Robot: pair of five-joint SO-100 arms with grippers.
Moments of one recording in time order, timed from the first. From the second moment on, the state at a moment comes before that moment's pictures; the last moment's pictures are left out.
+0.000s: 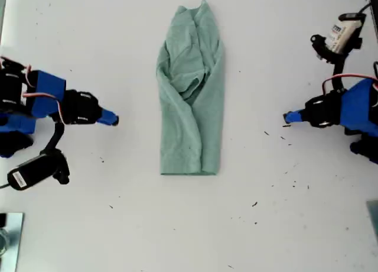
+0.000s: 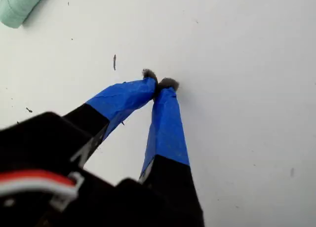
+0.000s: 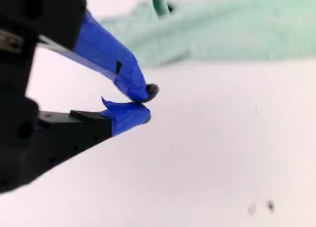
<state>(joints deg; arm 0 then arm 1) -10.4 143.3 162.7 36.5 6.9 16.0 199.3 175.1 76.4 -30.2</state>
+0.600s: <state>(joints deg) -5.5 131.8 138.8 57.8 -0.7 9.8 178.8 155.9 77.2 -24.7</state>
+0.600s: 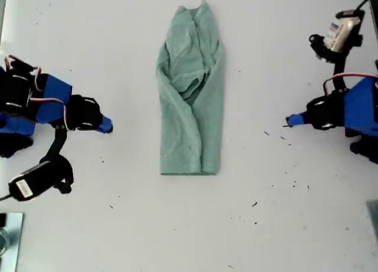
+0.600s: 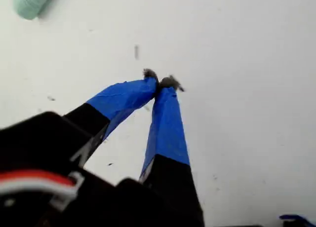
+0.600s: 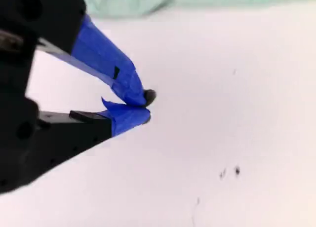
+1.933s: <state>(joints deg) 1.6 65.5 79.8 63.6 7.8 -5.4 60.3 58.3 81.7 -14.4</state>
